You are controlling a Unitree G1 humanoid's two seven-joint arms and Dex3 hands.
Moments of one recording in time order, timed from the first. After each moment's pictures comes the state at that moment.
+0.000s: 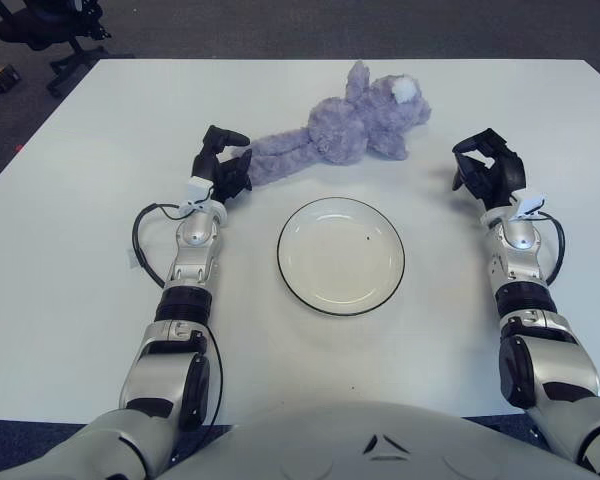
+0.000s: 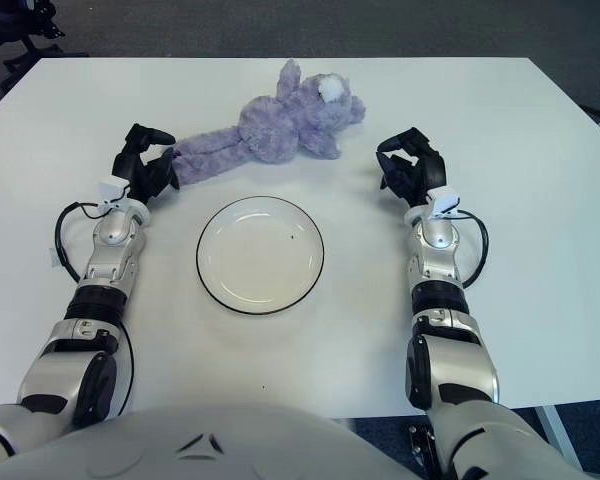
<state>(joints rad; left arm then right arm) -0.38 0.10 0.11 0.49 0.01 -0.37 0.03 -0.50 -0.33 -0.23 0.76 0.10 -0.55 0.11</state>
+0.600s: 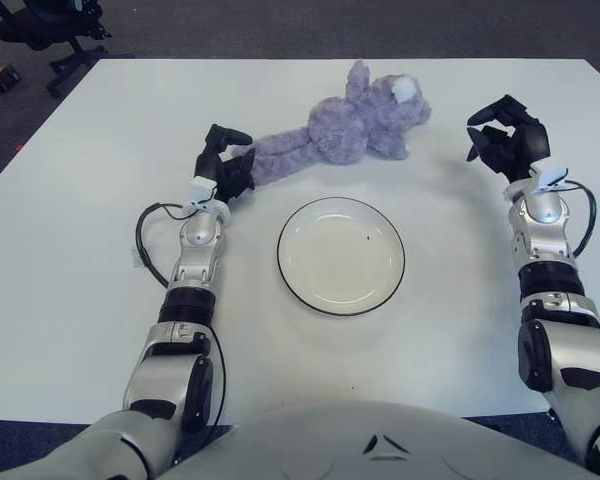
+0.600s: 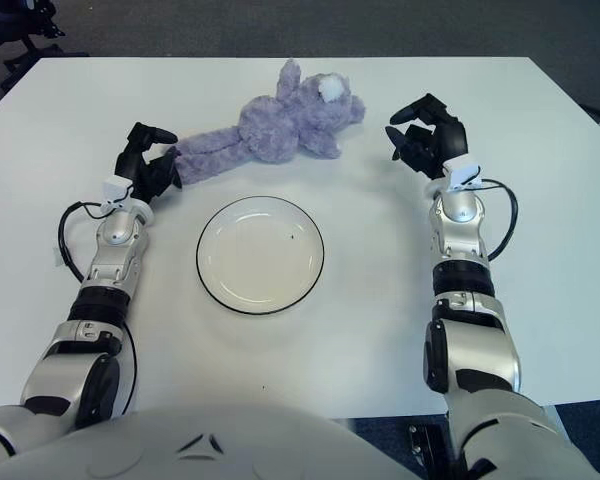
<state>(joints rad) -0.38 0.09 0.11 0.48 0.01 -0.36 0.04 -0.59 -0.44 -0.16 0.72 -0.07 -0.51 0.07</state>
